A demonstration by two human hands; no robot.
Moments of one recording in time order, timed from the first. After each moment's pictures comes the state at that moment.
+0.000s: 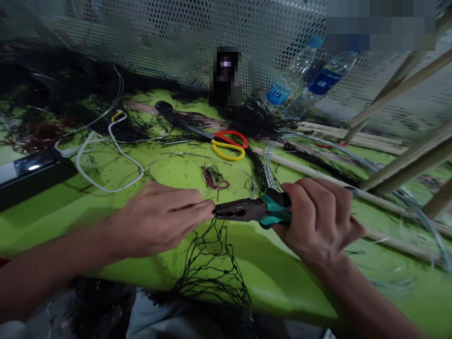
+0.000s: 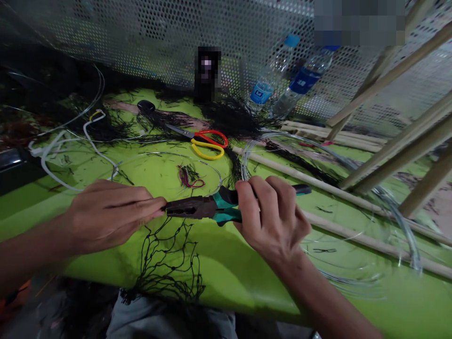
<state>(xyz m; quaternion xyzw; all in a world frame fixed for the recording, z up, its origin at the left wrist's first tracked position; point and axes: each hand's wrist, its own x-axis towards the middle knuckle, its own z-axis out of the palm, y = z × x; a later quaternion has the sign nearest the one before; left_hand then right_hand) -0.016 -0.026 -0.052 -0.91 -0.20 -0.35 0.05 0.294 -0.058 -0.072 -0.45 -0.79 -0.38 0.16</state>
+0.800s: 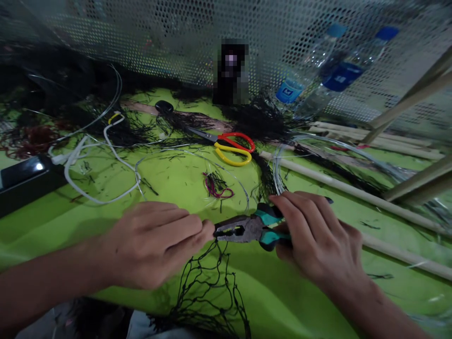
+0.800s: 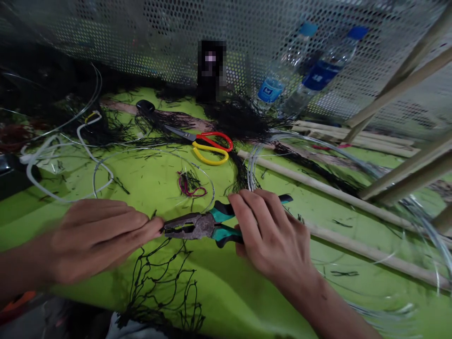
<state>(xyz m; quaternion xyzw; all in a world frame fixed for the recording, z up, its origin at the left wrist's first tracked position) -0.009 -0.023 -0.040 -0.92 -0.20 -0.32 0.05 0.296 -0.044 -0.069 -0.41 -0.86 -0.27 0.13</state>
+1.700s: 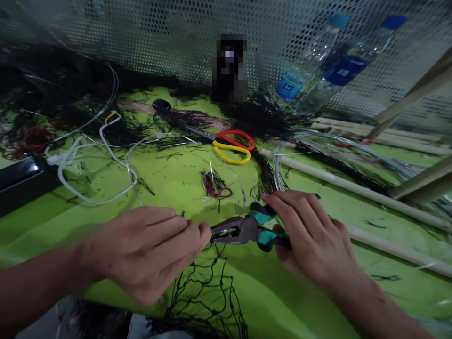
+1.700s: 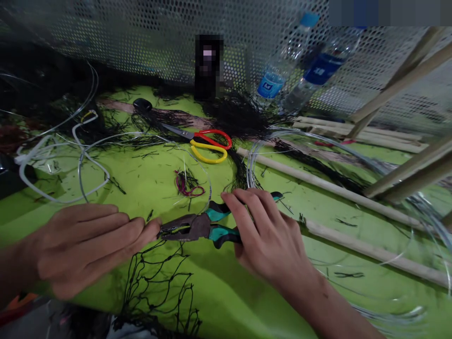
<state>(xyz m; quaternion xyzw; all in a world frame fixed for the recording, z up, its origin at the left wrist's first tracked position) -0.017 -0.018 -0.046 -0.93 -0.09 -0.29 0.19 0.298 -0.044 -0.075 -0.43 -0.87 -0.19 0.13</state>
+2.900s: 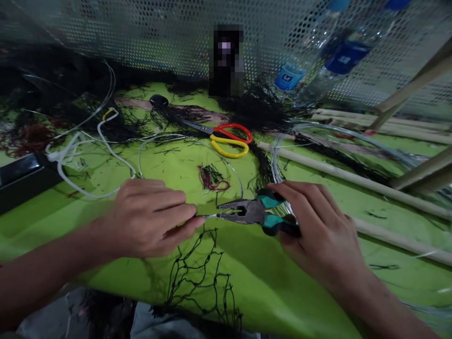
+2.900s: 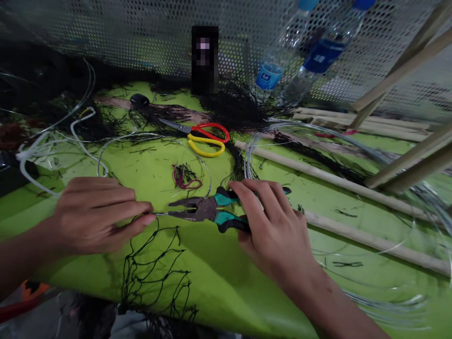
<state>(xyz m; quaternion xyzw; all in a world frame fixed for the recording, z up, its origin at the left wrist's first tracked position) -0.010 -0.013 -0.059 -0.92 -0.23 -0.30 0.09 0.305 -0.051 -0.075 -0.50 -0.84 -0.12 0.16</state>
